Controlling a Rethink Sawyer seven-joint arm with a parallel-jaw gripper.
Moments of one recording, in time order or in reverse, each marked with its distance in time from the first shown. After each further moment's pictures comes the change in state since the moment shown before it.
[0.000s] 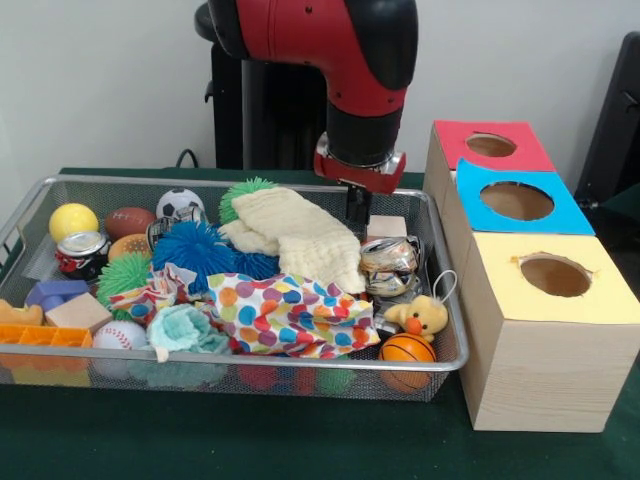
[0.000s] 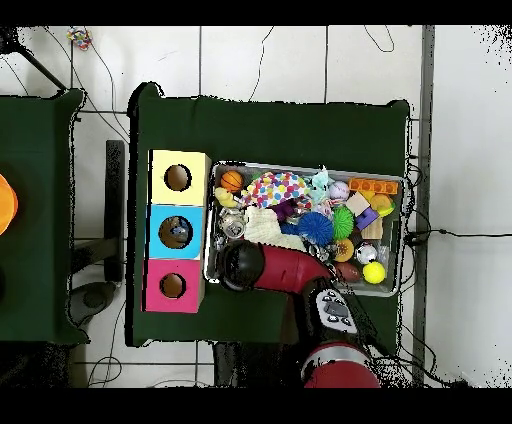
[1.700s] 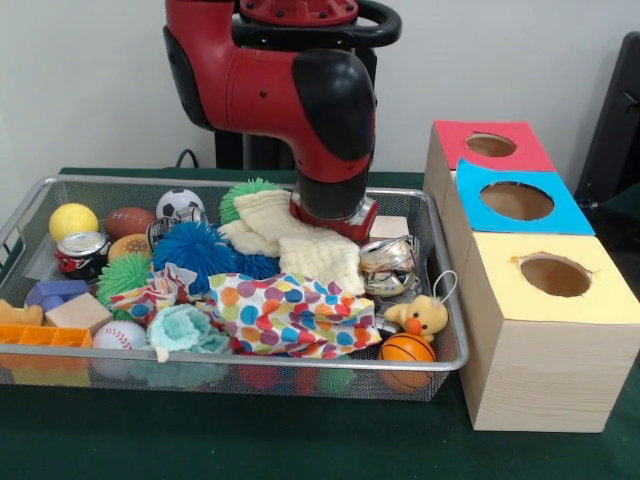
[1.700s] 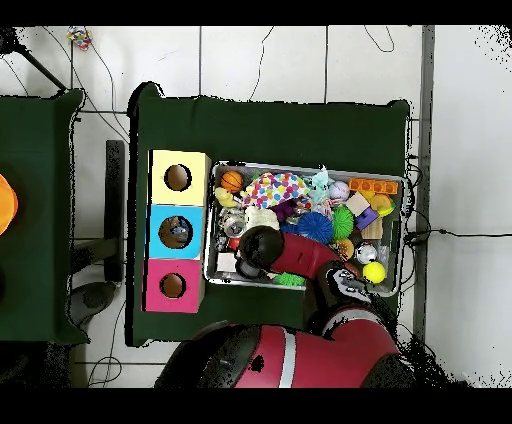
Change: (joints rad) arm -0.083 0.174 0.025 -0.152 0.005 0.119 0.000
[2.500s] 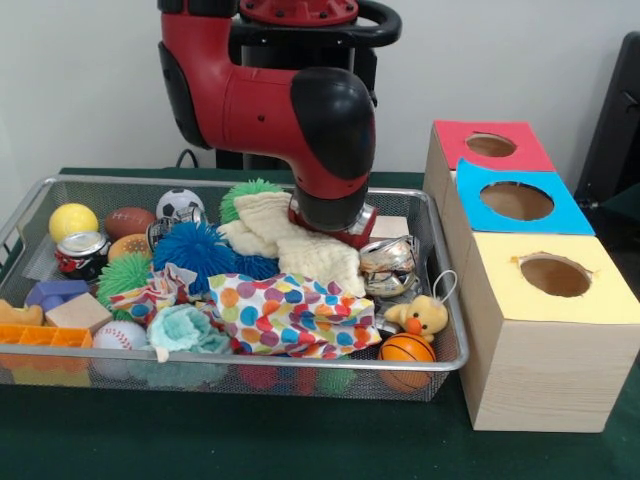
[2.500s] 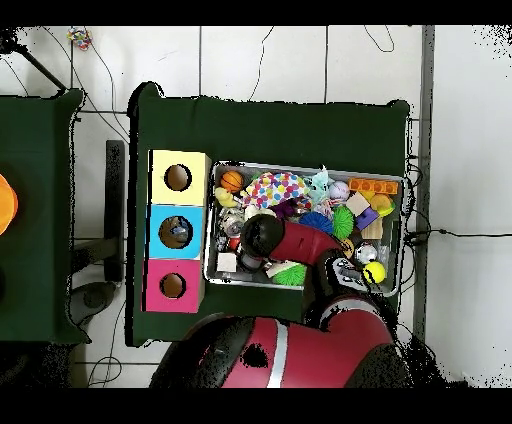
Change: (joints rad) arm 0.023 0.036 -0.015 -0.094 -0.014 0.137 0.000
